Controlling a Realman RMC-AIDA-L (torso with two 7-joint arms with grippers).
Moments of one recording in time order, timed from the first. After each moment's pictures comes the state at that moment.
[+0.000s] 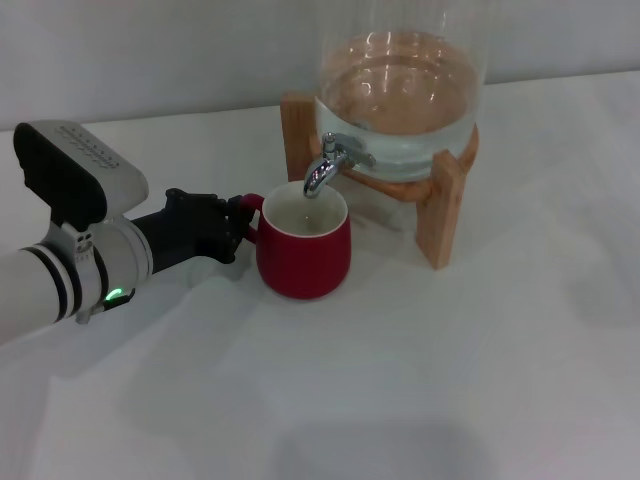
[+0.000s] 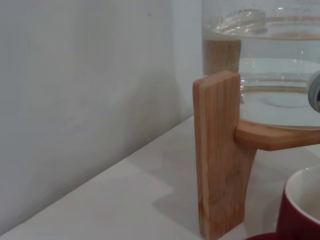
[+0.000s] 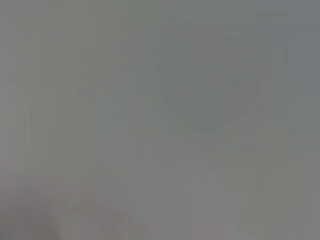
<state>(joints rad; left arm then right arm) -0.70 -2.09 1.58 0.40 -1.99 -0.65 2.05 0.12 2.00 2.64 0.90 -1.37 1.21 -1.68</state>
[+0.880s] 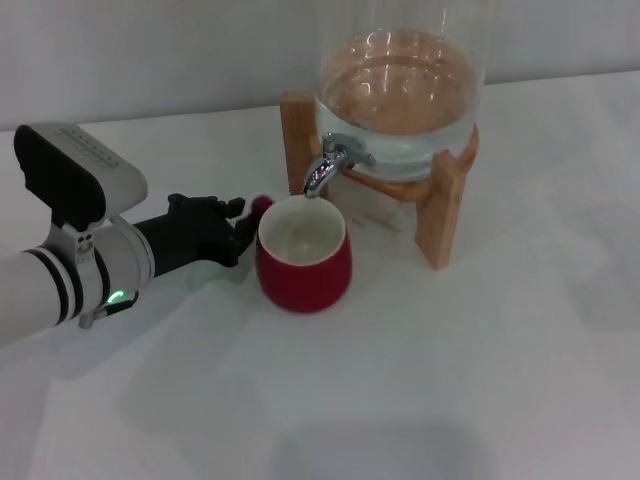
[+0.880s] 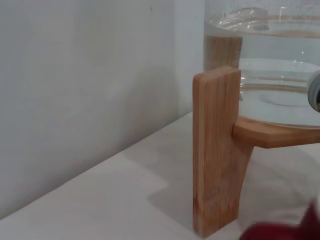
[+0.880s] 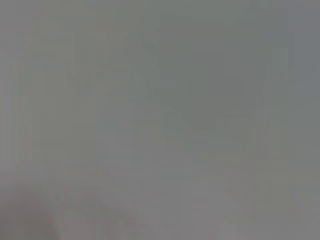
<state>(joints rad) -0.69 -2.09 1.60 0.41 -1.99 -0.65 1.99 0.12 2.00 2.64 0.90 -1.37 1.21 -1.68</state>
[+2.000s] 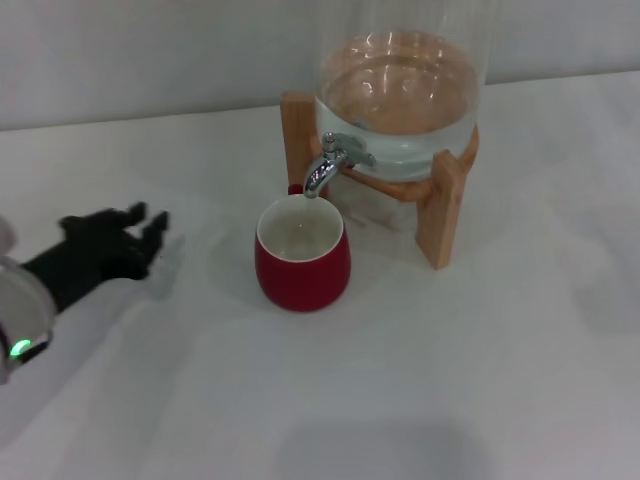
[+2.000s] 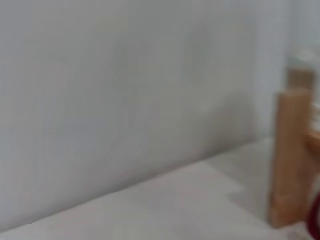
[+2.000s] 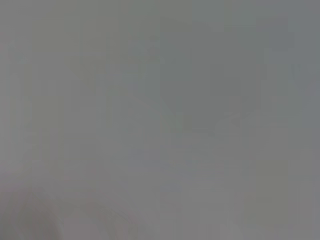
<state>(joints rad) -0.31 -2.08 1.55 0.78 -2.00 -0.62 1.98 0.11 2.00 2.64 0.90 -1.36 1.23 -1.68</state>
